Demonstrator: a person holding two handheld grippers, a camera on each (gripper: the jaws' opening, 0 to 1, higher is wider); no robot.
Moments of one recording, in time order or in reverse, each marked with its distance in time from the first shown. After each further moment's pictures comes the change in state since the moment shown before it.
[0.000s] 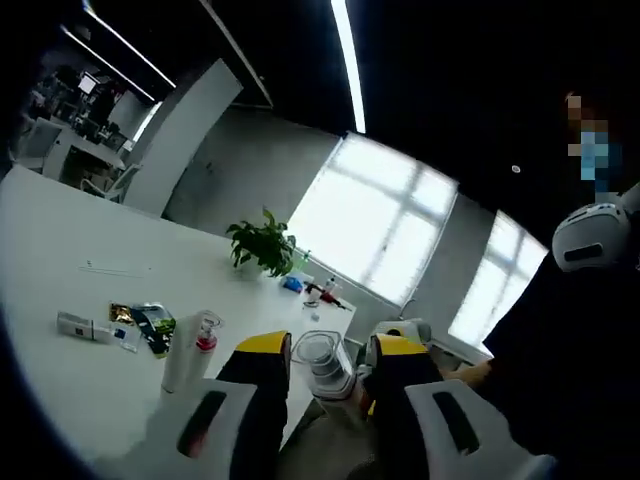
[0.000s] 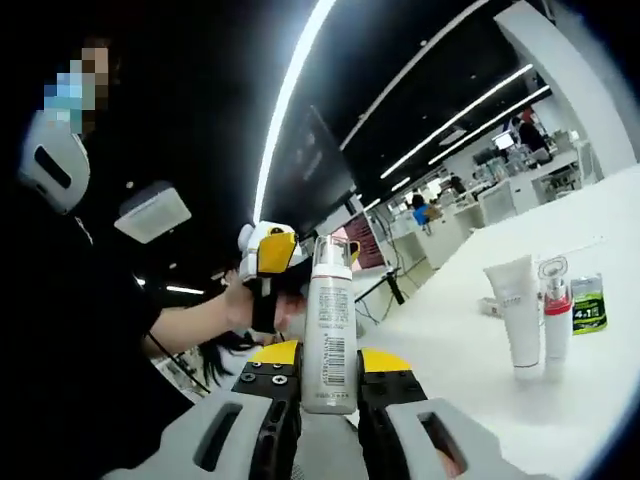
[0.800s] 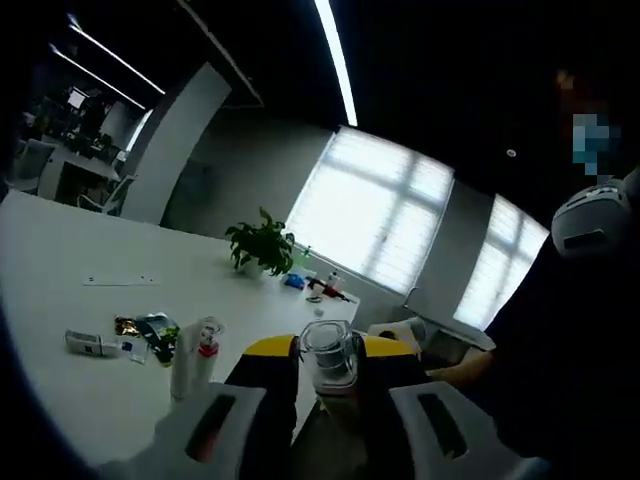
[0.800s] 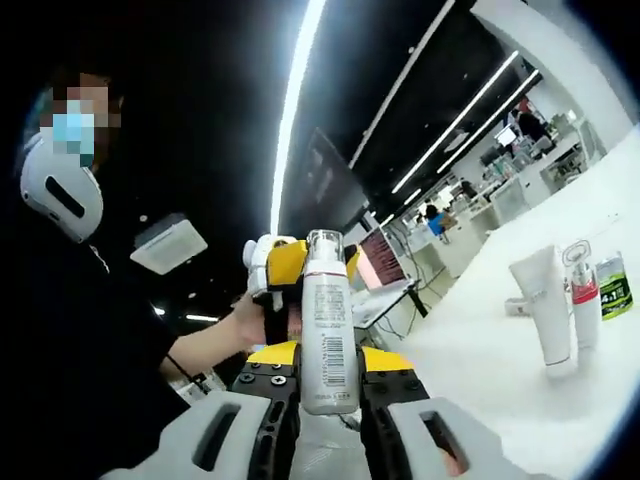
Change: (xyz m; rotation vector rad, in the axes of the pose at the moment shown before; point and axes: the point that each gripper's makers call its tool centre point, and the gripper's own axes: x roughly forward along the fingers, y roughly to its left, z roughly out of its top) left arm 0.004 -0.006 -0.001 0.112 0.103 0.037; right arm 0.011 0.009 -0.001 -0.069 -0.039 0.009
